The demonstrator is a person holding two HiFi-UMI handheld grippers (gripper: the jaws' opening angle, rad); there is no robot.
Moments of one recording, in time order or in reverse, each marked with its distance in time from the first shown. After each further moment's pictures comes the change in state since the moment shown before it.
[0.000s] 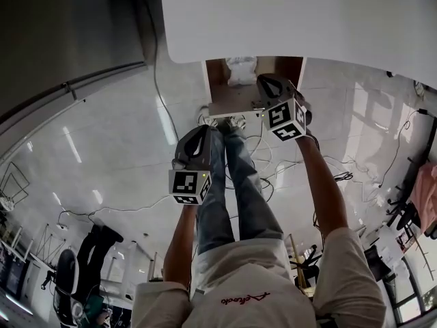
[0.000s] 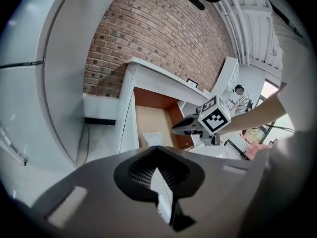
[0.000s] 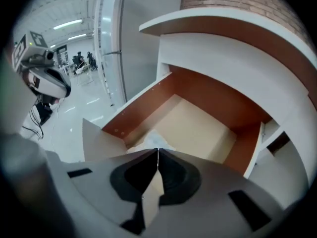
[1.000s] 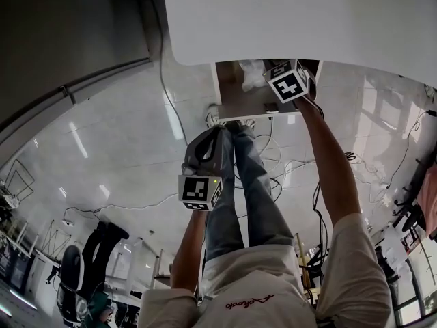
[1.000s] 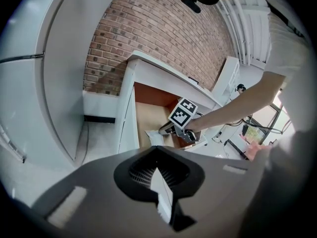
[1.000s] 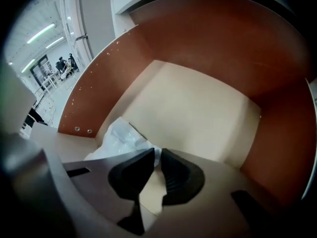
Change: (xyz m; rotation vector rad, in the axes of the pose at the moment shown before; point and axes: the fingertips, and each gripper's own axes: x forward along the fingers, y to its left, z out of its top) left arm 0.010 -0.001 -0.009 -0.010 0.008 -0.002; right arm 0.093 -0.044 -0.025 0.160 0.180 0.041
